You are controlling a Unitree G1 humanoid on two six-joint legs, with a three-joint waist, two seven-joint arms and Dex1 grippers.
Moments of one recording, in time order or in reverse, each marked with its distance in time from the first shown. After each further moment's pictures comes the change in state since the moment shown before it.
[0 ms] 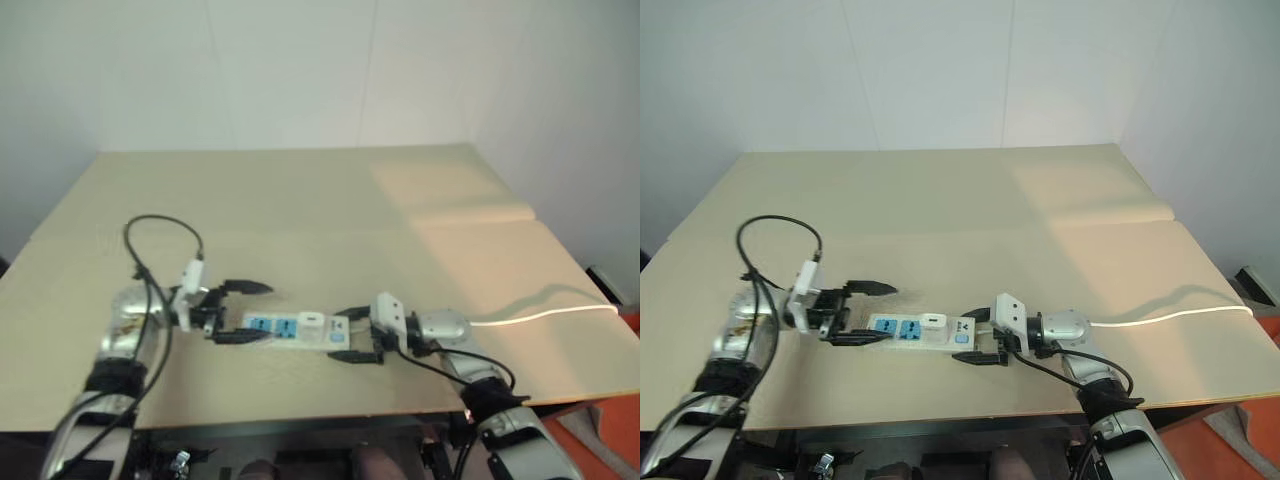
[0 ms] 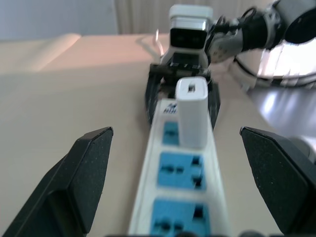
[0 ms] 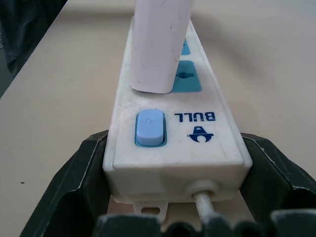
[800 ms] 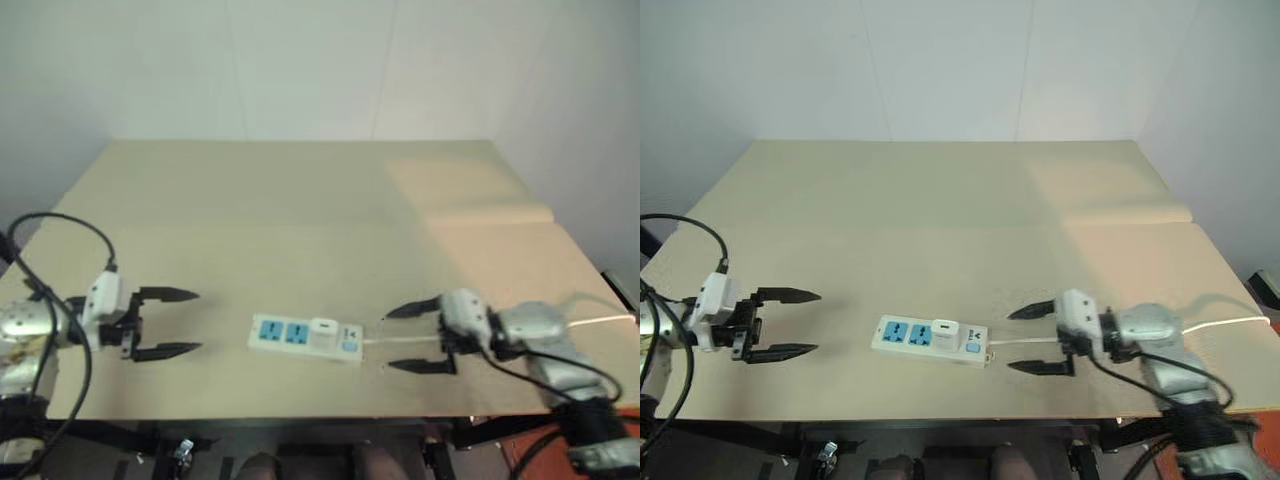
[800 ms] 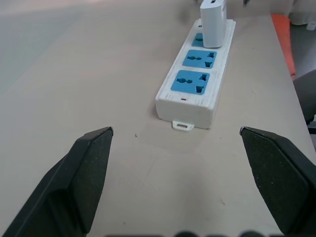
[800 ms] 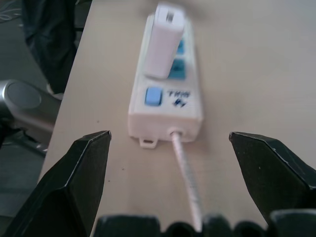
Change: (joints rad) left arm 0.283 0.228 0.220 -0.191 -0.001 0.009 0.026; right arm 0.211 -0.394 -0.223 -0.494 0.239 0.210 0.116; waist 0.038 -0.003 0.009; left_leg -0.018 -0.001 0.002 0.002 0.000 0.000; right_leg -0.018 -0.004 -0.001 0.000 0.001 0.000
